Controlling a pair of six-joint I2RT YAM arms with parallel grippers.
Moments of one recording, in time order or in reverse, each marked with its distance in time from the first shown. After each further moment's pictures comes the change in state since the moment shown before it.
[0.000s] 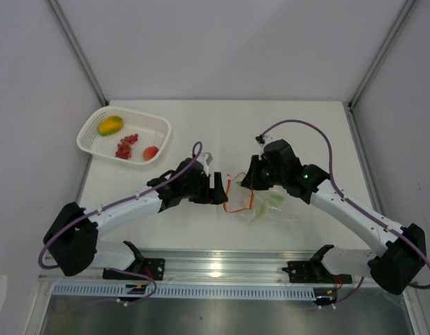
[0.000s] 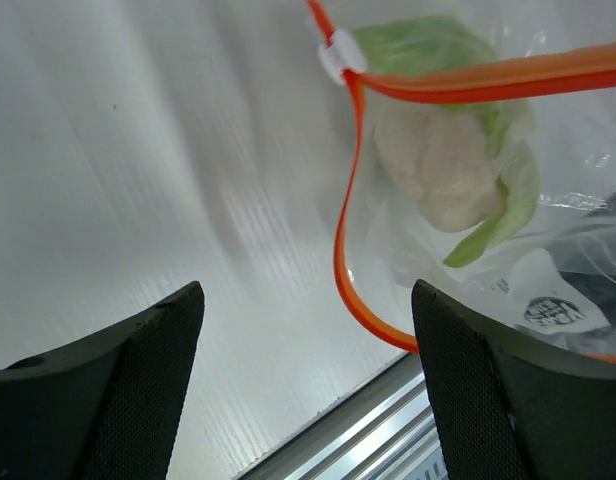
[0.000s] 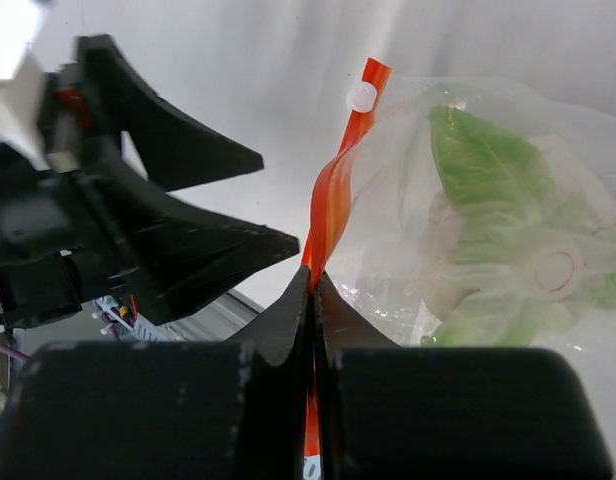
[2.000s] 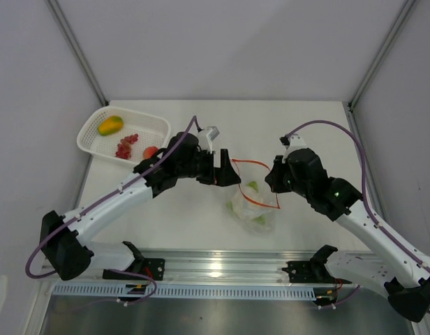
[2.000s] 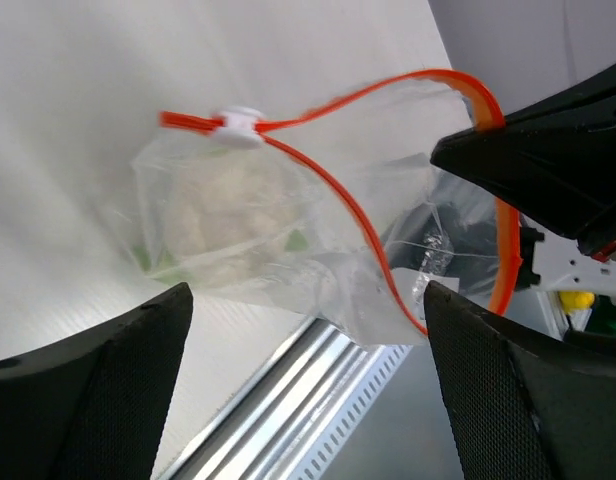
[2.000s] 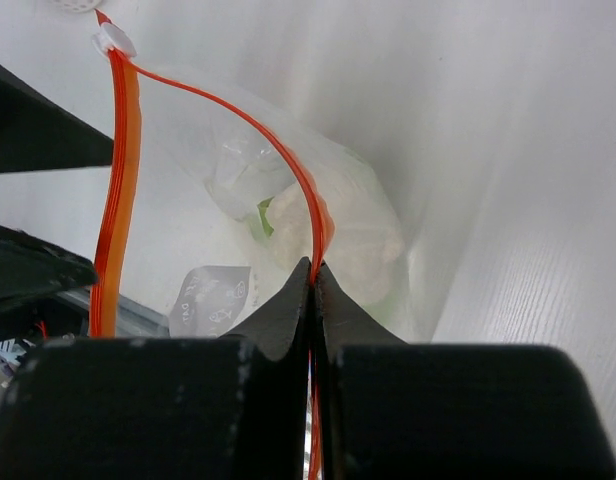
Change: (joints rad) left arm 0.013 0.008 0.320 -0.138 0.233 0.027; right arm 0.002 -0.259 -0.012 -0.146 0.266 -0.124
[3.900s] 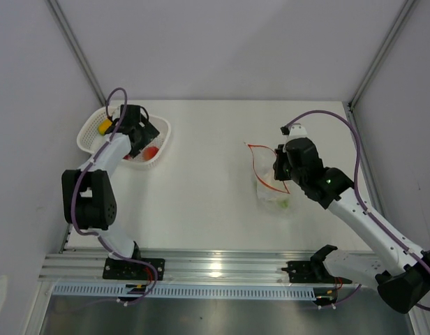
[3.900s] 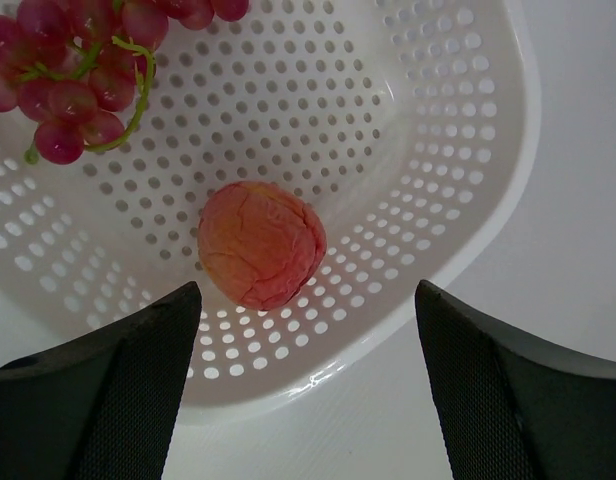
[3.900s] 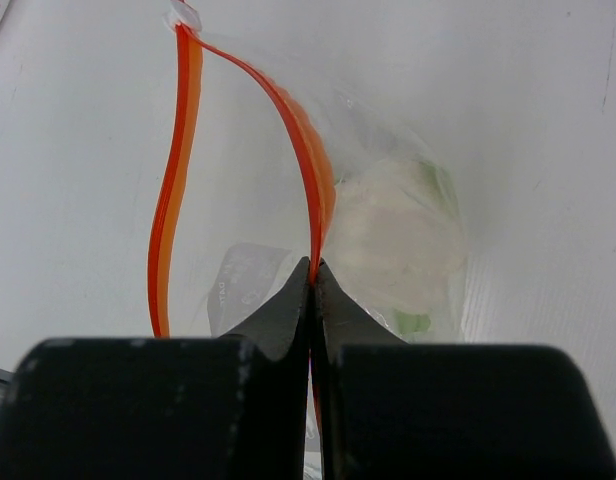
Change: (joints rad) left arm 0.726 0.387 0.170 -0.099 -0.525 -0.163; right arm -0.094 0.106 0.031 0.061 0.109 -0.140
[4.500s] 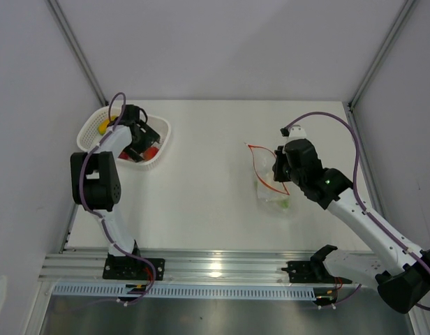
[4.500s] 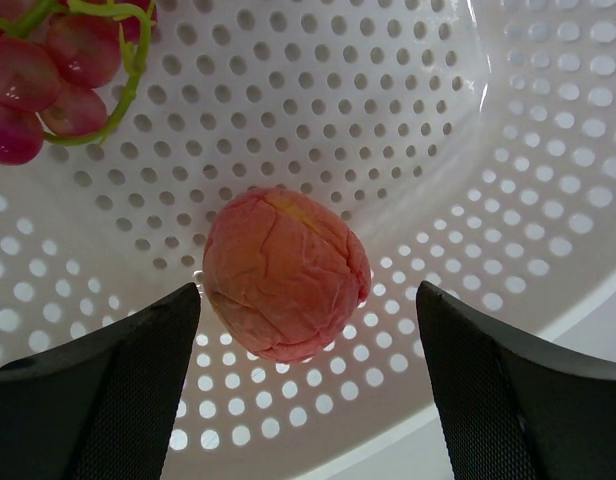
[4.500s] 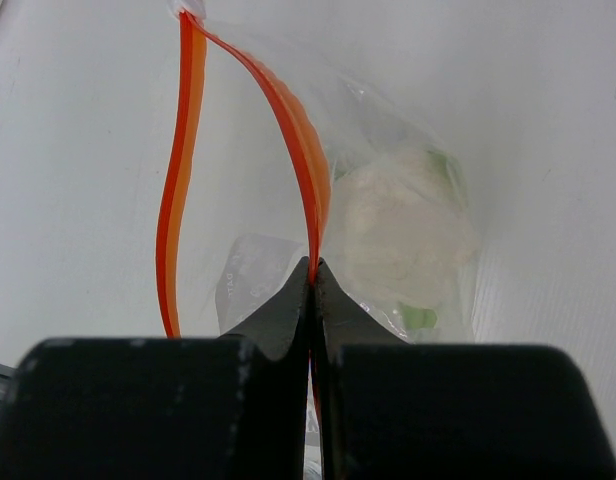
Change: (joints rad) left arm 0.061 0.214 0.130 -0.119 0.117 -0.069; right arm 0.001 0.000 -0.016 0.000 -0.007 0.021
